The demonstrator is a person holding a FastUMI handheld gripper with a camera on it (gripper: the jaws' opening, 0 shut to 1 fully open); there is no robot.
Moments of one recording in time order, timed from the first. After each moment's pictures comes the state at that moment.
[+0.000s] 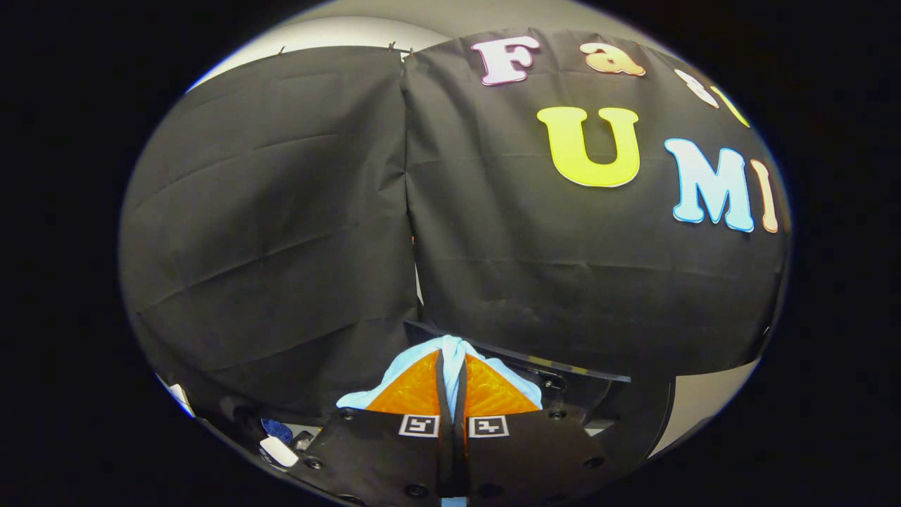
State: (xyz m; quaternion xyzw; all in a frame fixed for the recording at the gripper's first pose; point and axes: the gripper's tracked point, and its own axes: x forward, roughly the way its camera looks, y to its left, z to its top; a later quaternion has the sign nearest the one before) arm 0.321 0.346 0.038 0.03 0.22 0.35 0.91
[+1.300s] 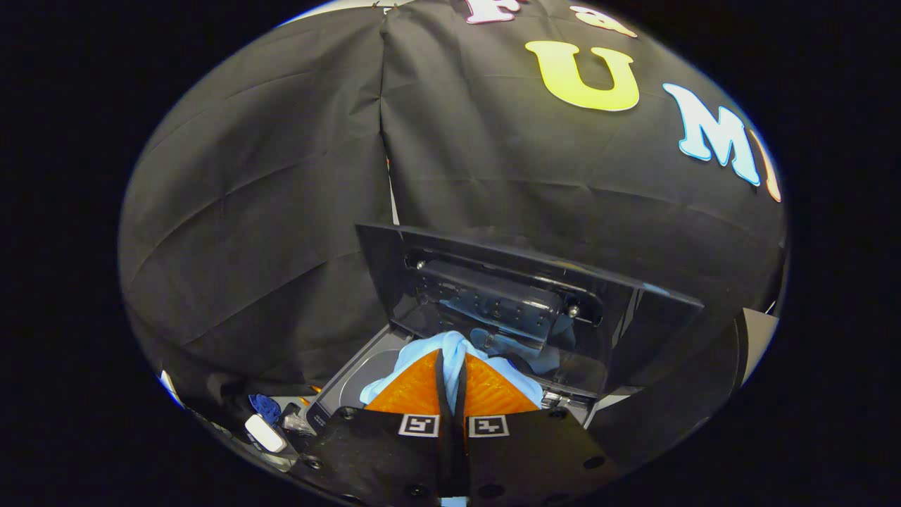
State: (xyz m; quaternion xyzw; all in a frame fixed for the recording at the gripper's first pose) arm 0.340 0.369 -0.112 -0.01 0.33 0.33 0.89
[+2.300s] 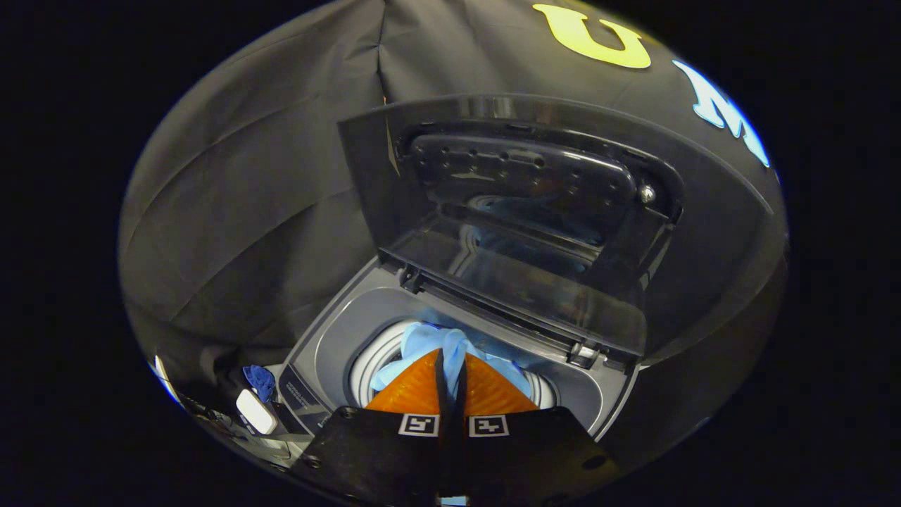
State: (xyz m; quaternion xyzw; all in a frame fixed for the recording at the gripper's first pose) arm 0.318 0.372 -0.207 -0.04 0.42 0.32 0.85
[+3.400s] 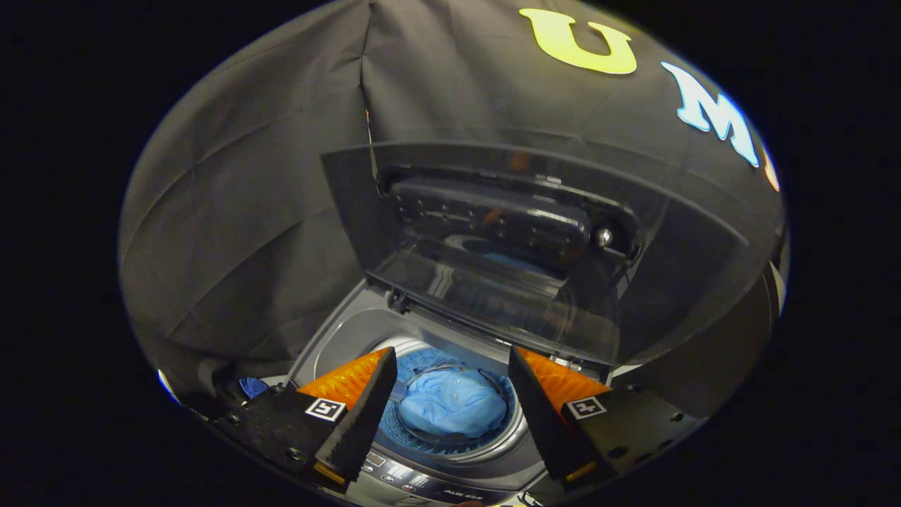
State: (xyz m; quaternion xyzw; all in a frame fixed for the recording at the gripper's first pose) arm 0.334 0.368 -0.157 -0.03 0.39 0.29 0.87
